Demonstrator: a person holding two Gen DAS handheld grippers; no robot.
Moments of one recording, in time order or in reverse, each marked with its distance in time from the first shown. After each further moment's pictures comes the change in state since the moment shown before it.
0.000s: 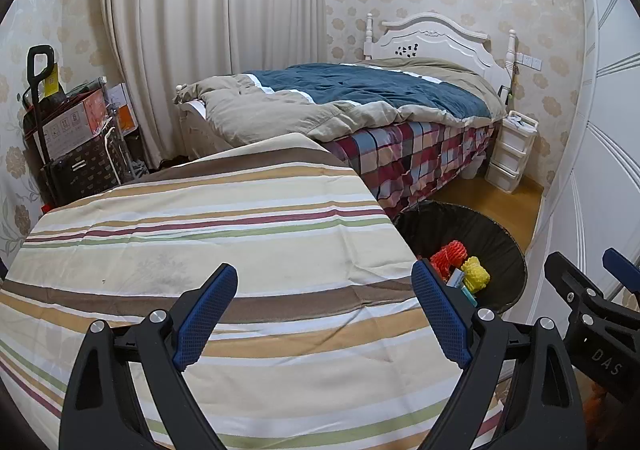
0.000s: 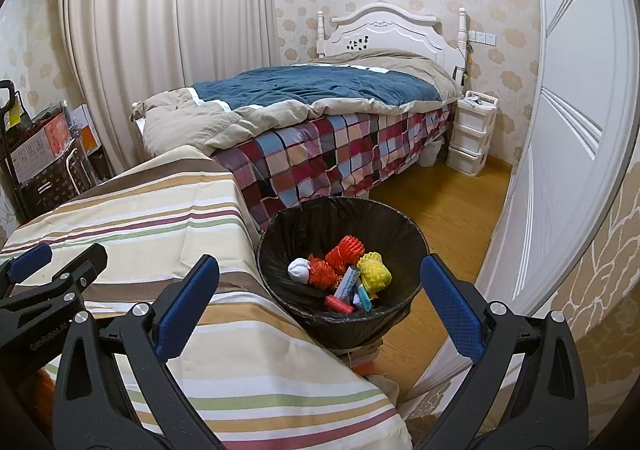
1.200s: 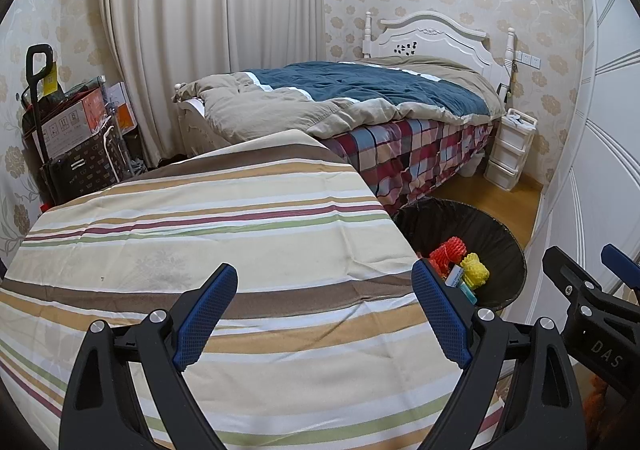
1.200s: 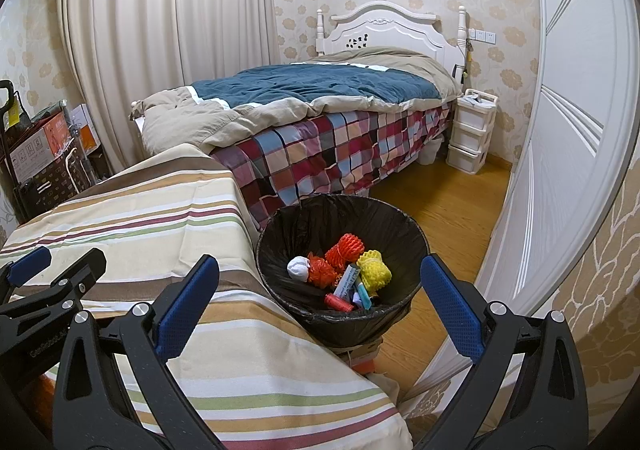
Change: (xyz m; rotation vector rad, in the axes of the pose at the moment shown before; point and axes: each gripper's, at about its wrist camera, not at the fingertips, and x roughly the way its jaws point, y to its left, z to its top) left arm -0.002 -0.001 -0.001 -0.001 0.005 -0.002; right arm 0.000 -0.001 0.000 0.000 0.000 -0.001
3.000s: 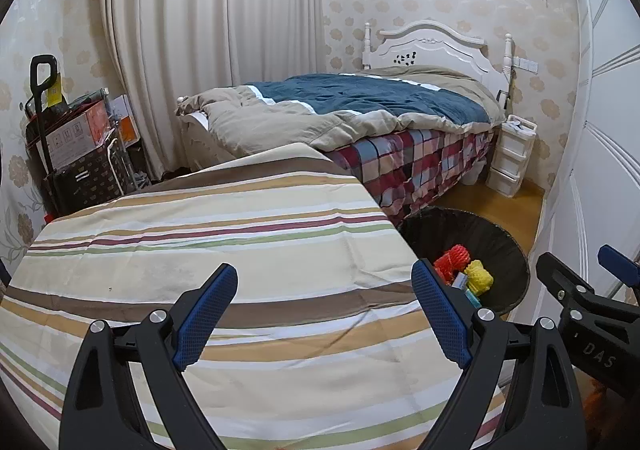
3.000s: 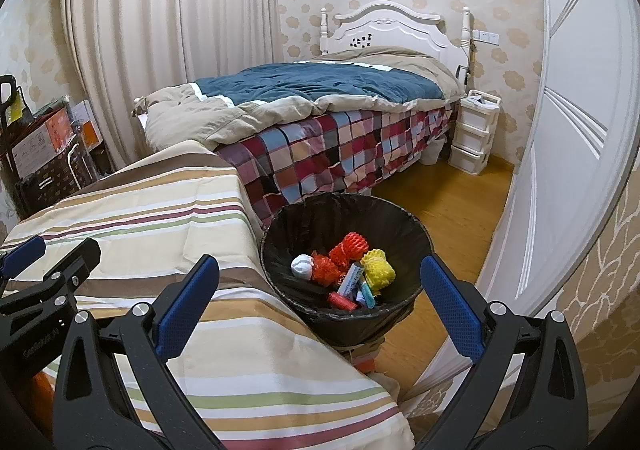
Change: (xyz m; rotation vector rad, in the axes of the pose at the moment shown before) left arm -0.005 0.006 -0.003 0.013 -0.045 0.015; right arm 0.001 0.004 0.001 -0.003 0.005 0.006
